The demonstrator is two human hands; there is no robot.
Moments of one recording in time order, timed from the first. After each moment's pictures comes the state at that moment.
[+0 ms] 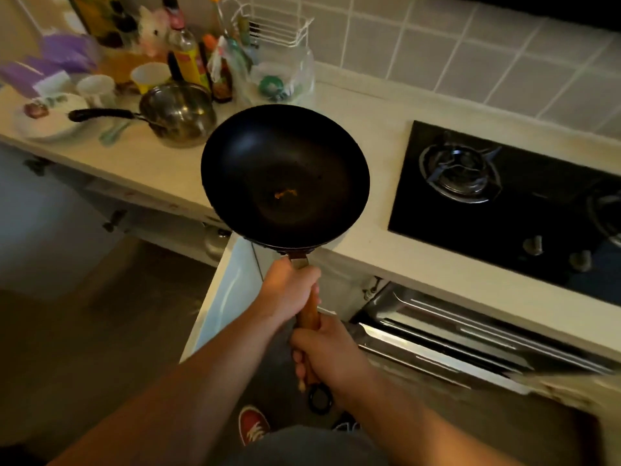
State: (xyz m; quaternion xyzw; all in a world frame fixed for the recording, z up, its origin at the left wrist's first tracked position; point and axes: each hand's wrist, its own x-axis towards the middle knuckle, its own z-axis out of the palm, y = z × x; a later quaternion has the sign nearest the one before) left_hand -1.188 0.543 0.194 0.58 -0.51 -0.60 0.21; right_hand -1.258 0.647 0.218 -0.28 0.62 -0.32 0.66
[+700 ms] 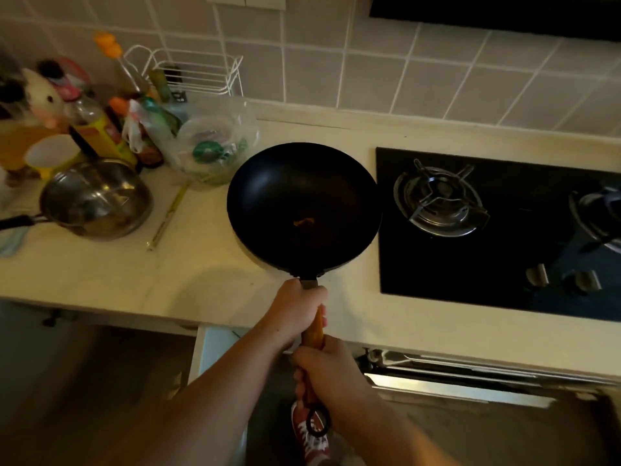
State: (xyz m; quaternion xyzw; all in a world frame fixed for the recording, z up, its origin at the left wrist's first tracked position) left_hand -1.269 0.393 0.166 0.51 -0.59 -0.62 0.09; right_hand -1.306 0.504 0.202 -0.11 0.66 -0.40 0.62
